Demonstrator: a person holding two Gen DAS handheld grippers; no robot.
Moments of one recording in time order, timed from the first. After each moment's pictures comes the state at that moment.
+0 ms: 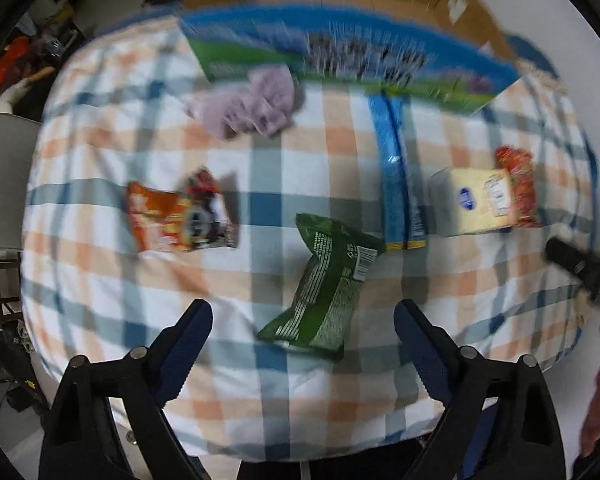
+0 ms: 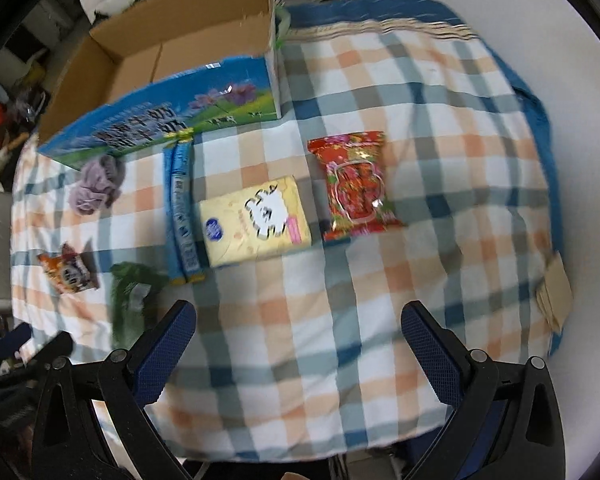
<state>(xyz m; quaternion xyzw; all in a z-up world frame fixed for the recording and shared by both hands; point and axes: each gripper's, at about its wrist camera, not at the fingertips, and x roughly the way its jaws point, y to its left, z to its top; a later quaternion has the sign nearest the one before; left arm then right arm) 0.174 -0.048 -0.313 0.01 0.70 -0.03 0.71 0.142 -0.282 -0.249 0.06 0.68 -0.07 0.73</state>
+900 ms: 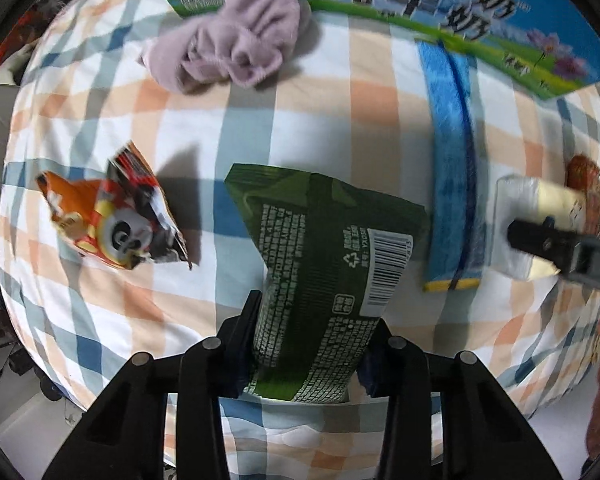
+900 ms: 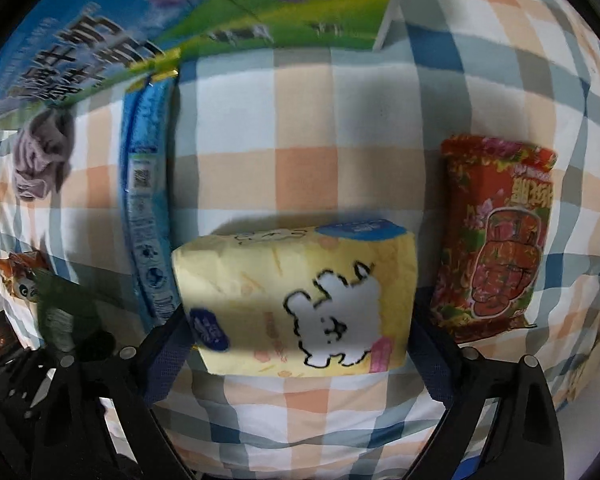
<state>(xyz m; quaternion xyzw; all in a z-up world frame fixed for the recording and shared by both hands) 0.198 -0.059 -0.372 -0.01 0.74 0.02 0.67 0.231 -0.247 -0.405 0.05 0.79 0.01 0.62</state>
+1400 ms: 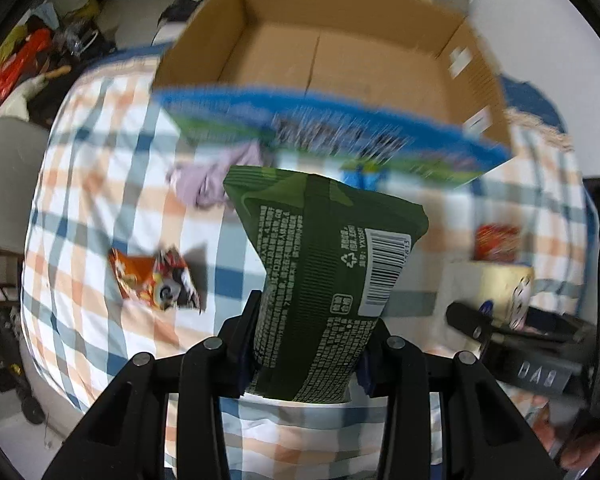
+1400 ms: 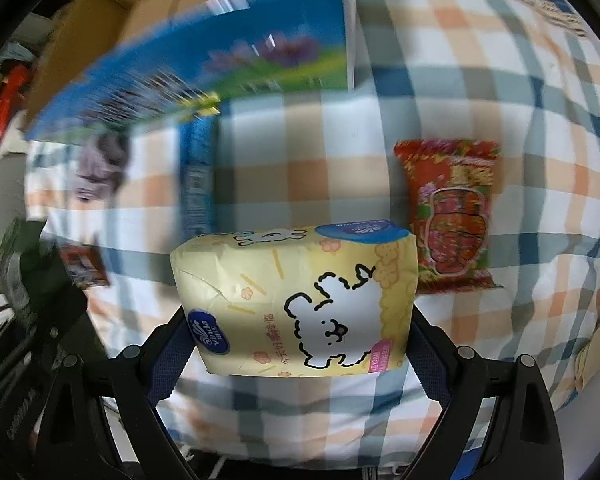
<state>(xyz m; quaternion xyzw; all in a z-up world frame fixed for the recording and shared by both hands) 0.223 -0.083 -0.229 -0.03 0.65 0.00 0.76 0.199 -0.284 -0.321 0.10 0.74 0.03 0.66</state>
